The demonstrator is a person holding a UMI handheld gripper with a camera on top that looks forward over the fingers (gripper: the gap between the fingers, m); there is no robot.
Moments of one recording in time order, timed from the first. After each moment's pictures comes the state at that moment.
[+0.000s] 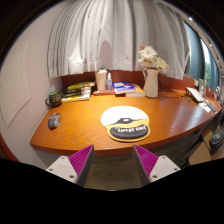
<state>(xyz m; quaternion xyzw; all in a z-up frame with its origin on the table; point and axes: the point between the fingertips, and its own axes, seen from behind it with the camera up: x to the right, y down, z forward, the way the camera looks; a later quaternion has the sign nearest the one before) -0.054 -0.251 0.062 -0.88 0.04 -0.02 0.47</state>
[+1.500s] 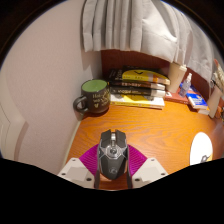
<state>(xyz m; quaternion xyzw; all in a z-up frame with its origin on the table) -0.354 0.011 -0.002 -0.93 -0.06 0.04 0.37</state>
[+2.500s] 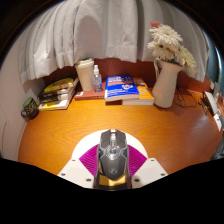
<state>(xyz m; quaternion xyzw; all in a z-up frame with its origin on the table) 0.035 -0.019 0.038 -0.92 0.01 0.00 0.38</state>
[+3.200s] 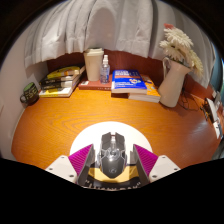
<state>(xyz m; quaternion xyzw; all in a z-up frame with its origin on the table) 0.021 -0.029 0.009 -0.93 -0.03 -0.03 0.36</state>
